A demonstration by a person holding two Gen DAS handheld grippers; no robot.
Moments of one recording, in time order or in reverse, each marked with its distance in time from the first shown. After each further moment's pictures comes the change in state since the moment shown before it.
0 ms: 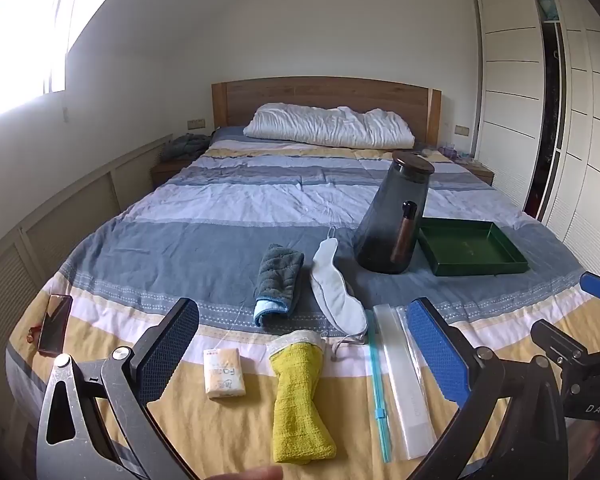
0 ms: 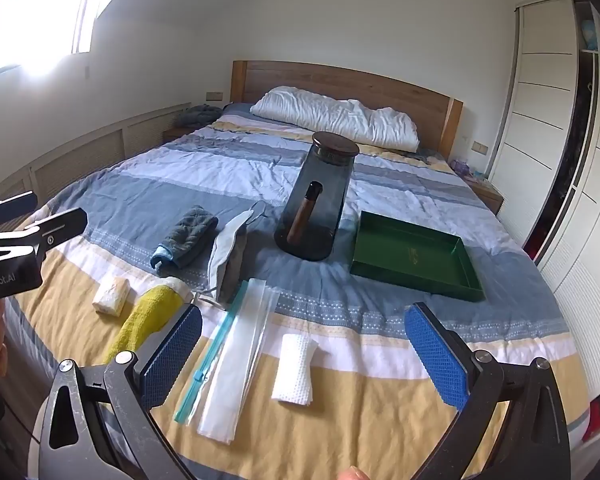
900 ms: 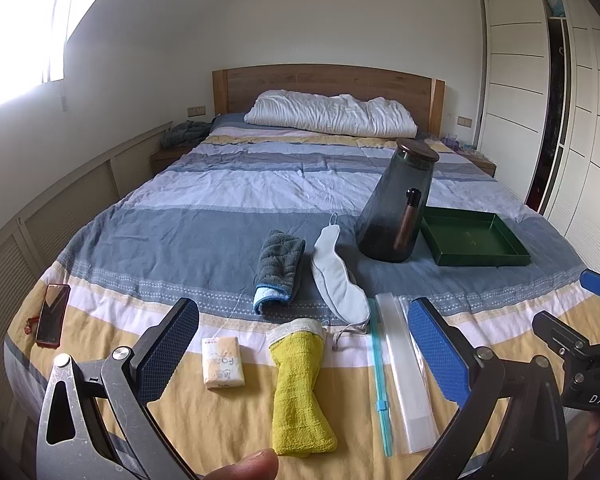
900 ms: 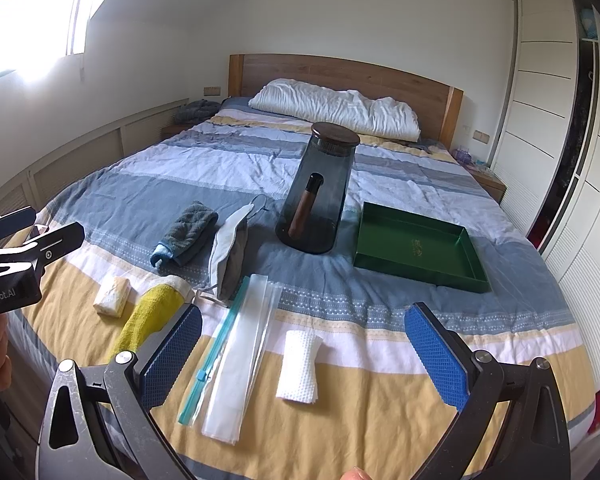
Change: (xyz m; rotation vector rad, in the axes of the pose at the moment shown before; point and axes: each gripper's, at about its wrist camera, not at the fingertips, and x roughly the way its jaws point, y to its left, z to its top) left arm 0.012 0.003 -0.006 -0.010 0.051 0.001; right arm 0.011 -0.002 0.003 0.029 0.031 0.015
